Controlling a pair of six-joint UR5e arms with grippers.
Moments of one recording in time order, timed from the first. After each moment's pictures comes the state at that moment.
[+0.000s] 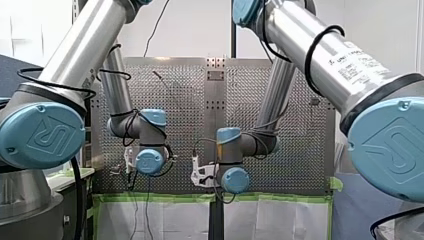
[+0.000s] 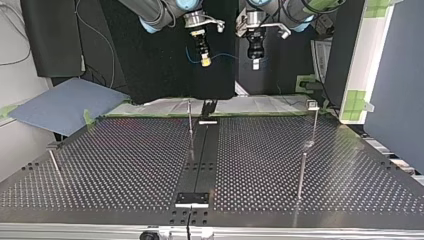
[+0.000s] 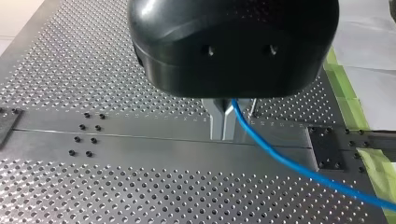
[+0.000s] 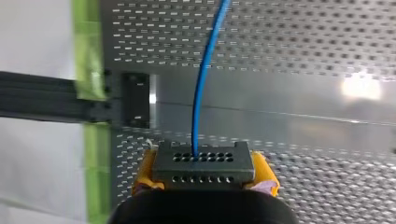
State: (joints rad) left arm -0.54 -2.03 -2.39 -1.89 -2.15 -1.62; right arm 2.48 -0.80 1.97 -1.02 1.85 1.57
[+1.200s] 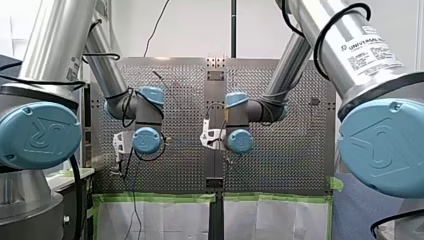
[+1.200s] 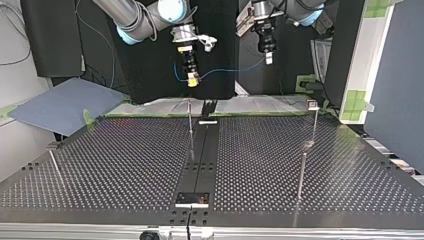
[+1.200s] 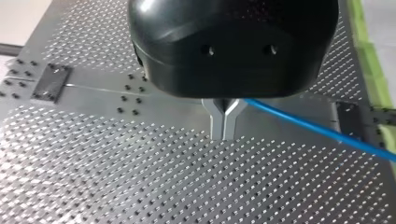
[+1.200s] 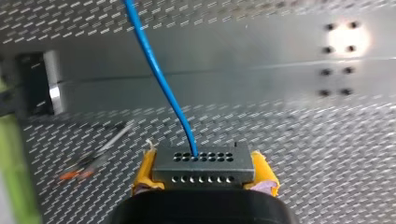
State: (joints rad) left arm -0.58 -1.79 -2.41 -2.16 -2.32 -1.73; right arm 2.39 -1.05 1.91 -0.81 1.83 1.70
